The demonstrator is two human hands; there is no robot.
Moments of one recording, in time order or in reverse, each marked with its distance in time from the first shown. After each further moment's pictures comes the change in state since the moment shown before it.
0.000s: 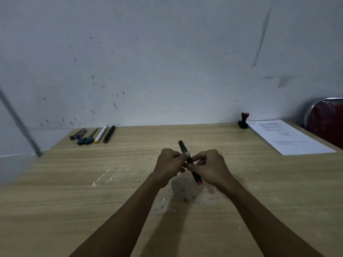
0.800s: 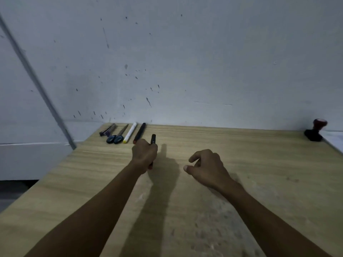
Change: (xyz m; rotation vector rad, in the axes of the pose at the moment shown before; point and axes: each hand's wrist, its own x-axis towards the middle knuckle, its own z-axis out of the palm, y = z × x) left_hand 0.105 -0.094 -0.159 0.092 0.469 -0.396; right_hand 0.109 -0.034 0.130 -0.130 -0.208 -0.076
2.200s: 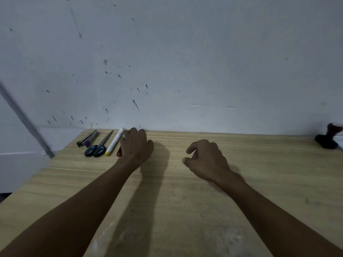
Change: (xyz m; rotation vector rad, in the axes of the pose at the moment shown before) left_hand 0.112 0.008 0.038 0.796 0.165 0.473; right_hand 0.100 0.008 -0.003 -0.143 0.041 0.026
